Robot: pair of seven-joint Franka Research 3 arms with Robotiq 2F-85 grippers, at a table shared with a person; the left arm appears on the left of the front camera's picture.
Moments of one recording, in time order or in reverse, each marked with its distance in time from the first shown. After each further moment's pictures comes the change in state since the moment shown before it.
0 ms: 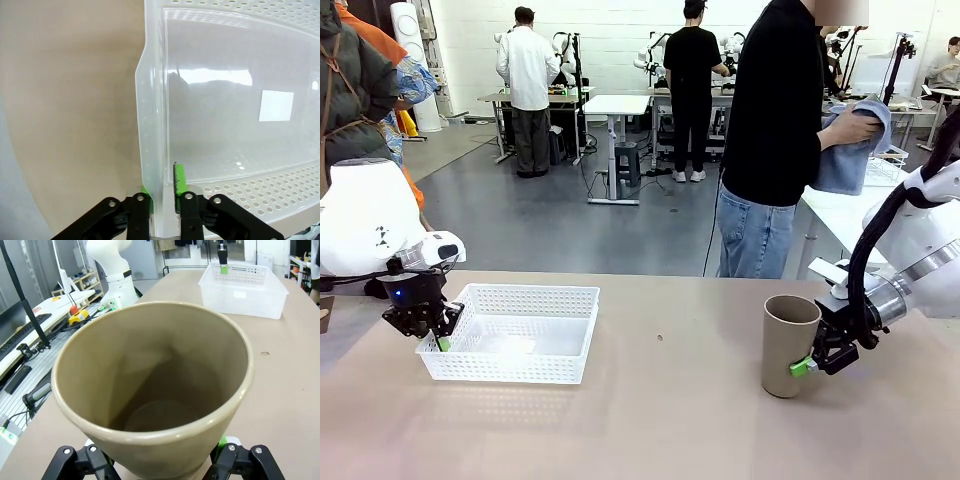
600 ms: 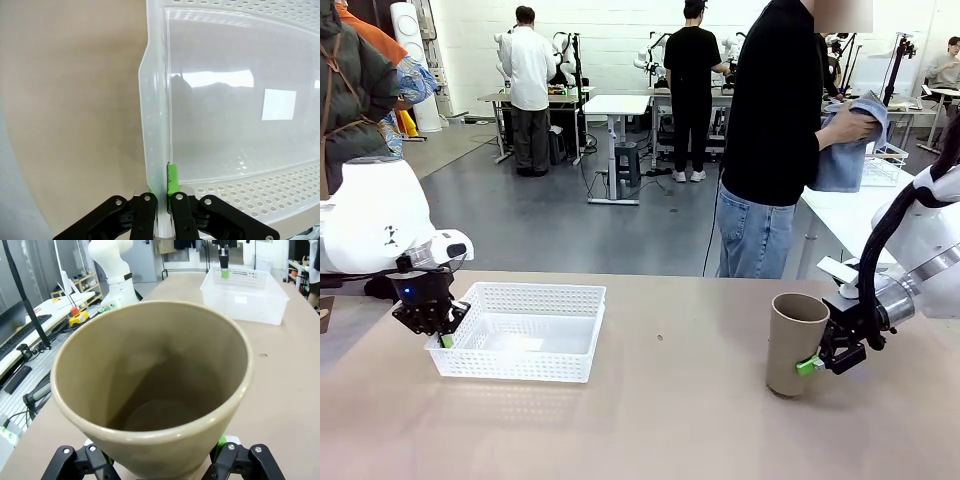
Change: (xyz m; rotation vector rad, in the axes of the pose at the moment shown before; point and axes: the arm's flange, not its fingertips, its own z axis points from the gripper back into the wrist) left arm 0.006 -0.013 0.001 0.015 -0.004 -0.020; right arm 0.000 0.007 0.009 -0.007 -0.020 0.016
